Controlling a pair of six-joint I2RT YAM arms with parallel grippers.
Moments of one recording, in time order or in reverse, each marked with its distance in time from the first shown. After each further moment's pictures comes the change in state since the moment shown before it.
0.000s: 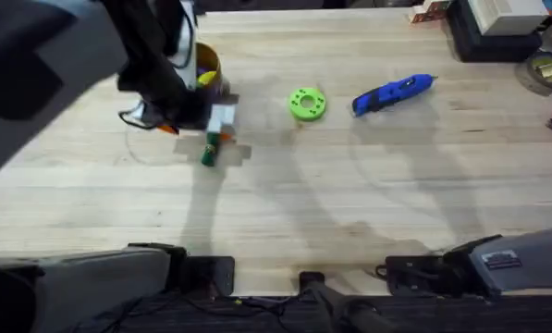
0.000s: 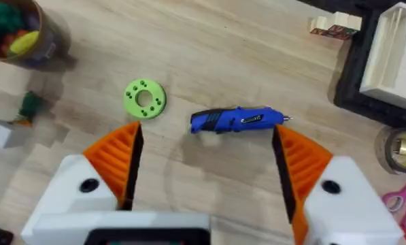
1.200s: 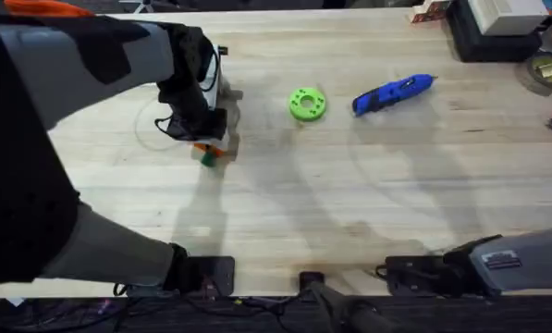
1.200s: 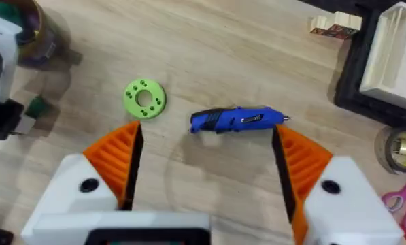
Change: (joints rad) left arm -0.029 0.226 -0.058 0.118 0.001 -0.005; right arm 0.000 0.000 0.000 0.000 0.000 0.000
